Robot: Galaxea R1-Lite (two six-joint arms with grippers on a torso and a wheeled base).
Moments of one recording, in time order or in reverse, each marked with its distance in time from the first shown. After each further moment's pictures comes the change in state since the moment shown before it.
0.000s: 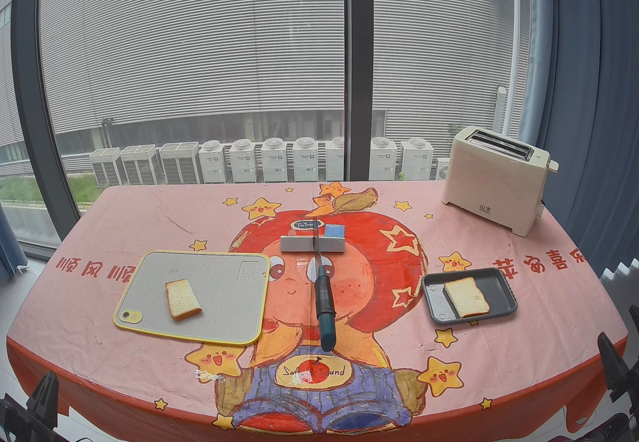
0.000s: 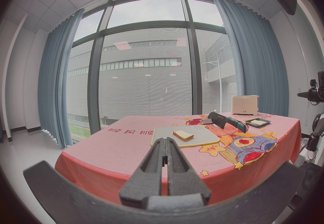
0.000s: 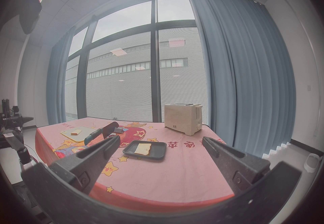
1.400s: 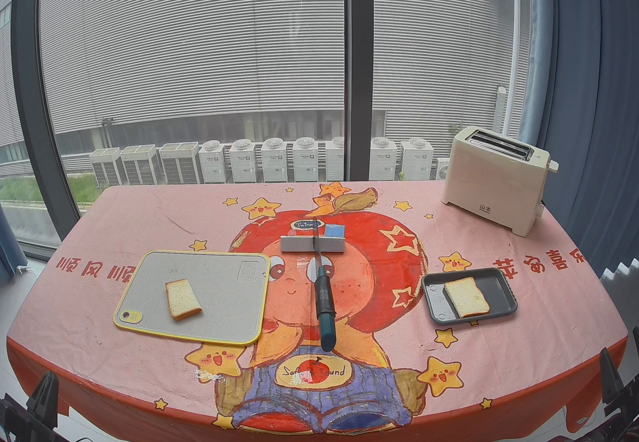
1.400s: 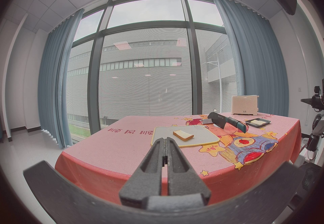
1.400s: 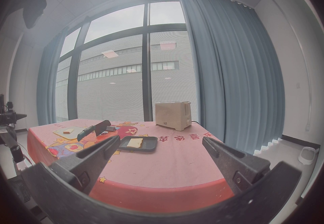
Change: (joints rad) left arm 0.000 0.000 0.000 0.000 0.000 0.000; right arm 0.013 -0.223 0.030 0.171 -0.148 0.014
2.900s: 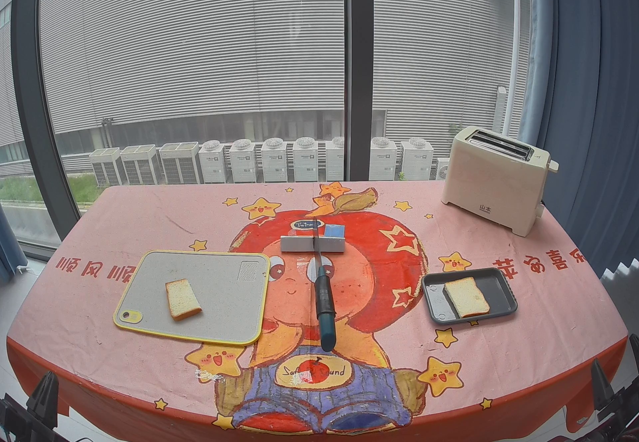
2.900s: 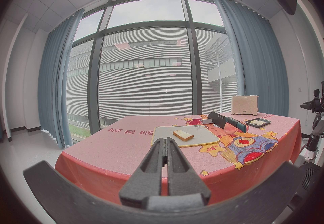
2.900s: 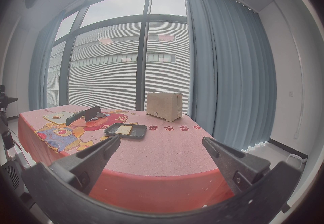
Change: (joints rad) left arm 0.000 0.000 0.000 0.000 0.000 0.000; right arm 0.019 -0.004 0.000 0.085 -0.056 -0.108
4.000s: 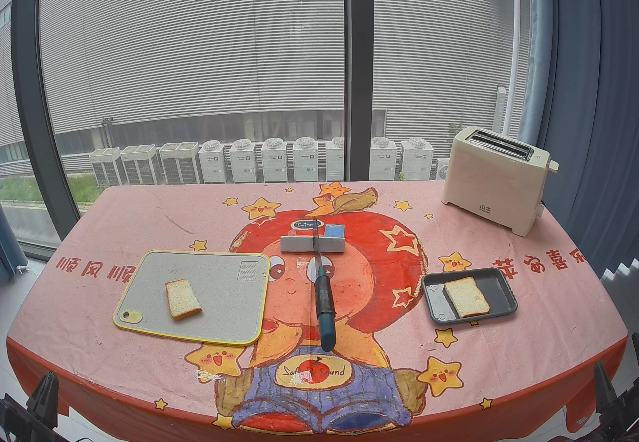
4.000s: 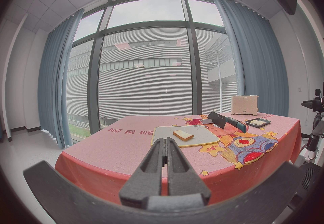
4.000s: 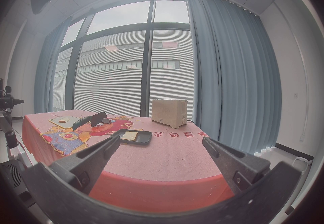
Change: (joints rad) left arm 0.000 0.000 0.000 0.000 -0.001 0.000; right arm 0.055 -0.065 0.000 -0.002 -0.011 0.008
